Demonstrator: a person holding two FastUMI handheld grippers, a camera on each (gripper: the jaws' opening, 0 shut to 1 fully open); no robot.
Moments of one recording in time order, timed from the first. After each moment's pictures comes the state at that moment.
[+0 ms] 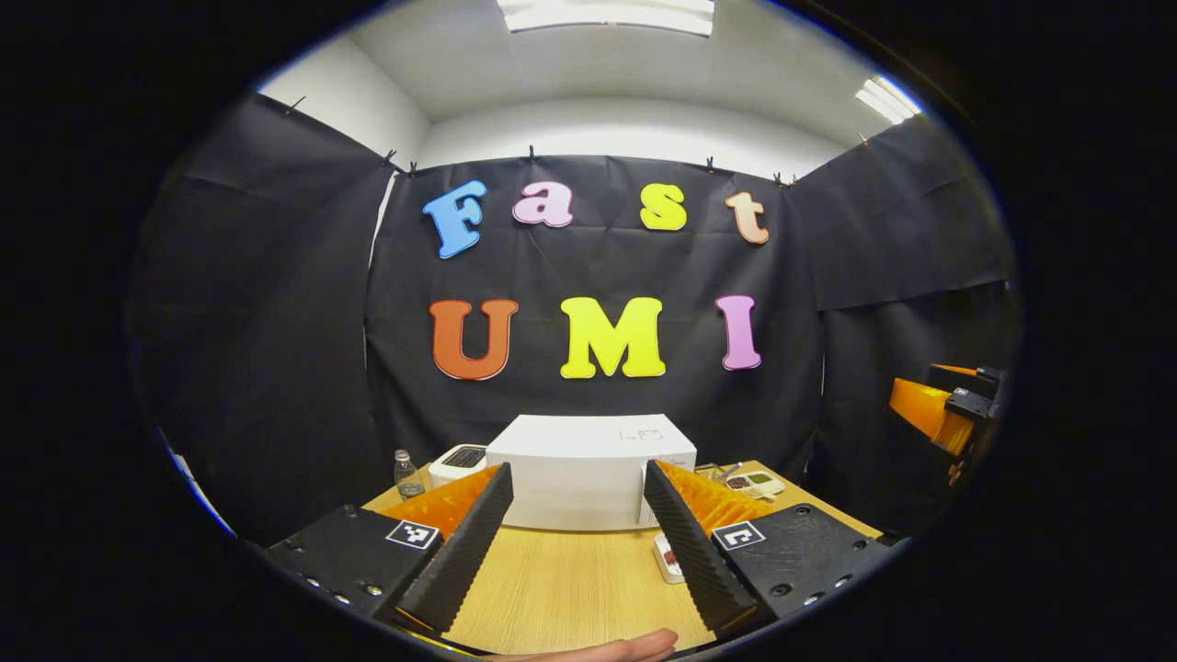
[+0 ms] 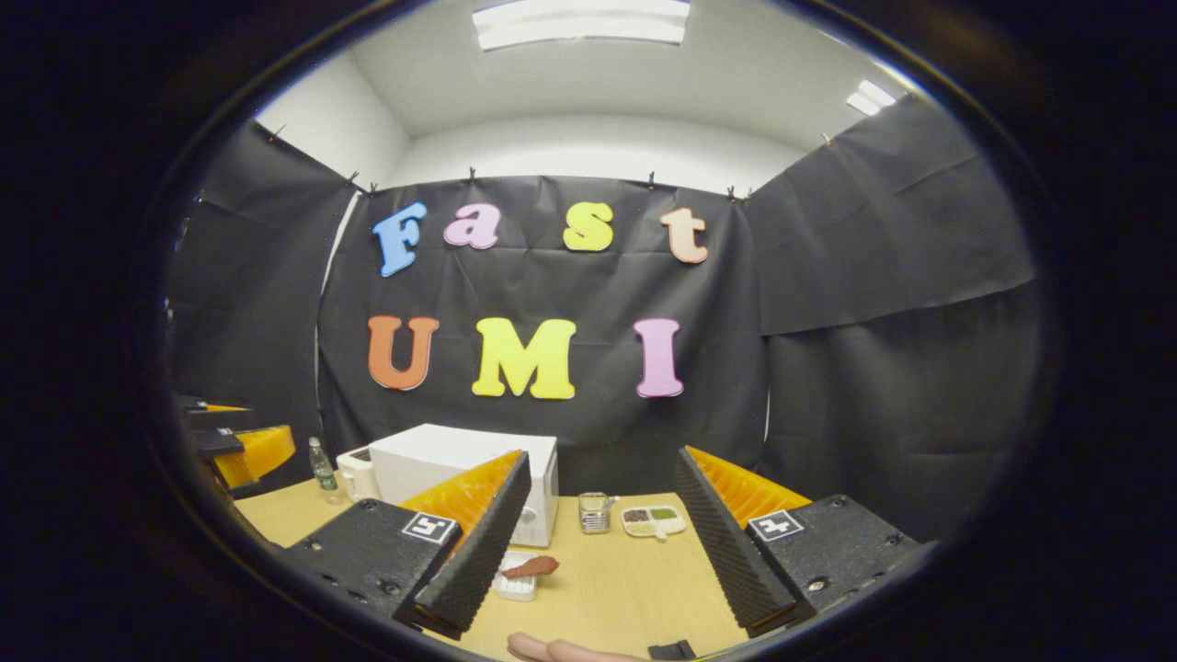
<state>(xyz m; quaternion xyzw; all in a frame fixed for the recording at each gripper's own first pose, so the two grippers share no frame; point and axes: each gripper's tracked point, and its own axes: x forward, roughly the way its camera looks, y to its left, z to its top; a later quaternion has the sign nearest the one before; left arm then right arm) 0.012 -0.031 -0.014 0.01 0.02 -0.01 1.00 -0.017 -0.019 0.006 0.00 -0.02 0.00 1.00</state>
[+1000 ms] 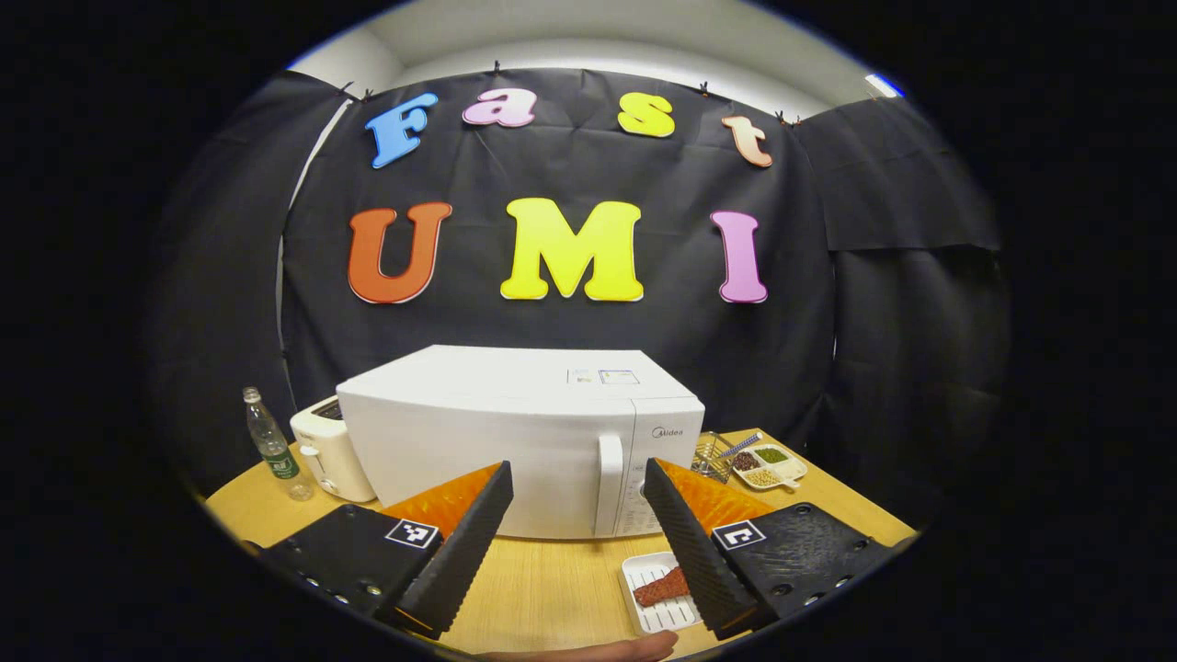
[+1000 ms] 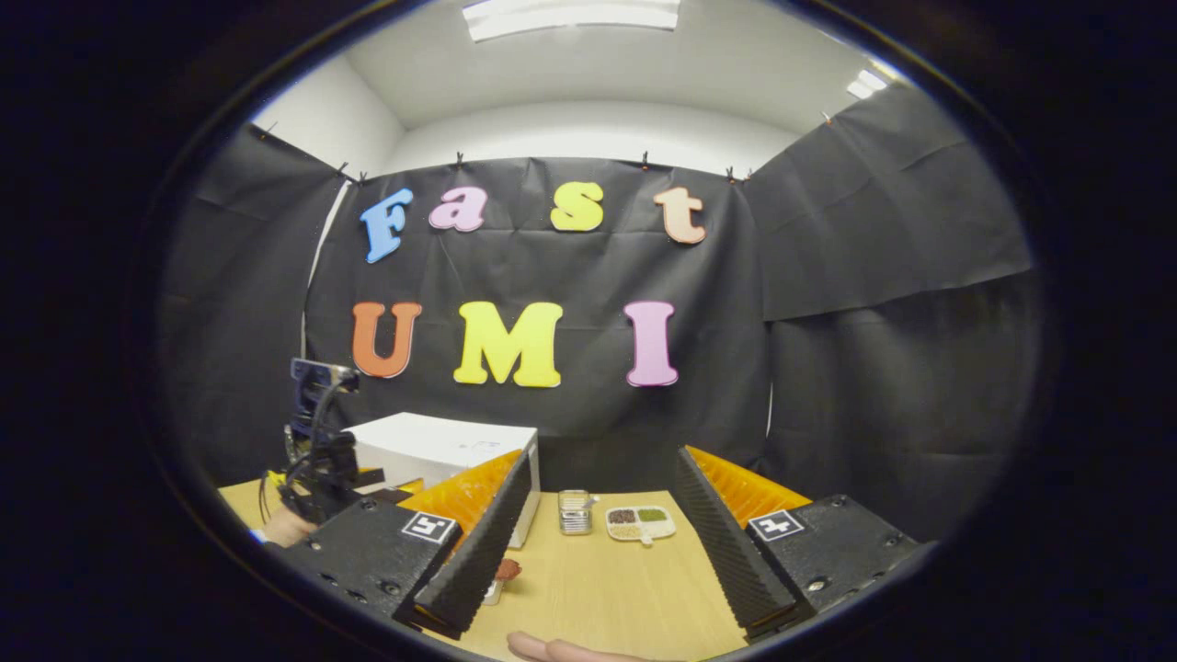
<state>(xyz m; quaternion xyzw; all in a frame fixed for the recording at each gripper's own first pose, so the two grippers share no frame) 0.242 -0.120 -0.187 -0.01 0.11 -0.05 0.99 0.055 -0.077 -0.023 0.00 0.00 0.01 1.00</state>
